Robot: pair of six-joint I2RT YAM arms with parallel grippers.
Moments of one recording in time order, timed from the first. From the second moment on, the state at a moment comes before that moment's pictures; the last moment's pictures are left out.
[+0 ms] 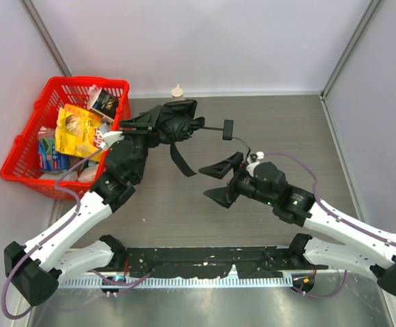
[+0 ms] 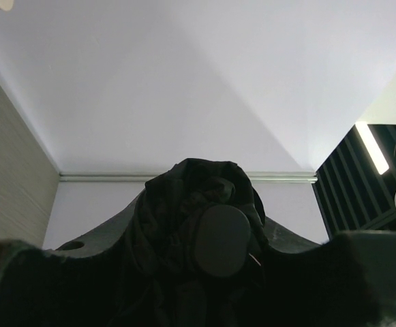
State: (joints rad) left arm -0.66 0.99 0.87 0.23 -0.57 -1.61; right arm 0.92 0.87 0.72 -0.14 -0.04 1.67
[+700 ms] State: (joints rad) left arm -0.66 1.00 0.85 0.34 -0.52 -1.57; right arm 0.92 1.13 0.57 0.45 -0.17 2.01
